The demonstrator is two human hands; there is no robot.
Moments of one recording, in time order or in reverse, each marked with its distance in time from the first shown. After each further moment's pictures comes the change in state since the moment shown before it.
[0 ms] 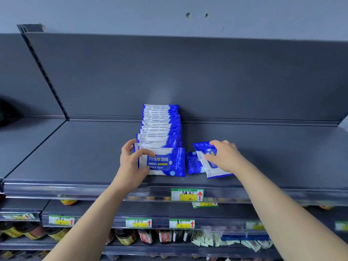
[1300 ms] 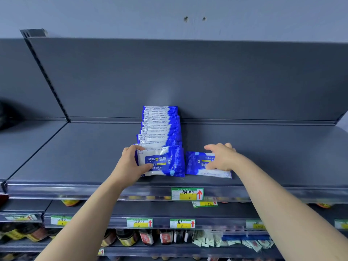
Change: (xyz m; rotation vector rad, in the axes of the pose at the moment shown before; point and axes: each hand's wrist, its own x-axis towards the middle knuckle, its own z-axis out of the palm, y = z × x) left_hand 0.010 0.020 -0.012 0.005 -0.048 -0.316; right_hand 0.005 0.002 -0.002 -0.074 -0.166 -0.034
